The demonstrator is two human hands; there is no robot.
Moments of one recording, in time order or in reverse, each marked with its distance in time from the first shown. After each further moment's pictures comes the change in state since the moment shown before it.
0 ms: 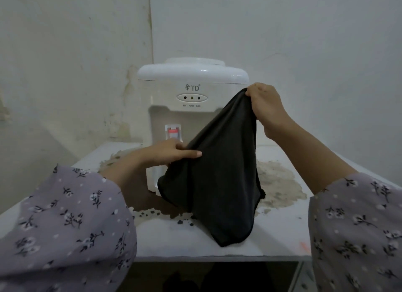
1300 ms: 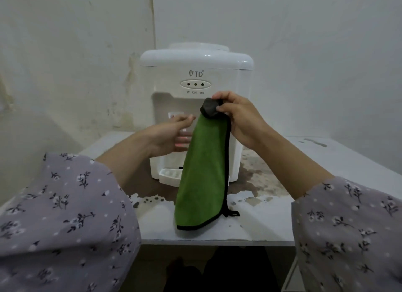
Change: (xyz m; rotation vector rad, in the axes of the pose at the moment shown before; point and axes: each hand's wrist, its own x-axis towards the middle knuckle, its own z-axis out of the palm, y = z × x) left_hand 0.003 0.002 0.000 -0.736 0.067 -0.096; right_hand -0.032 0.017 0.042 0.627 -0.421 0.133
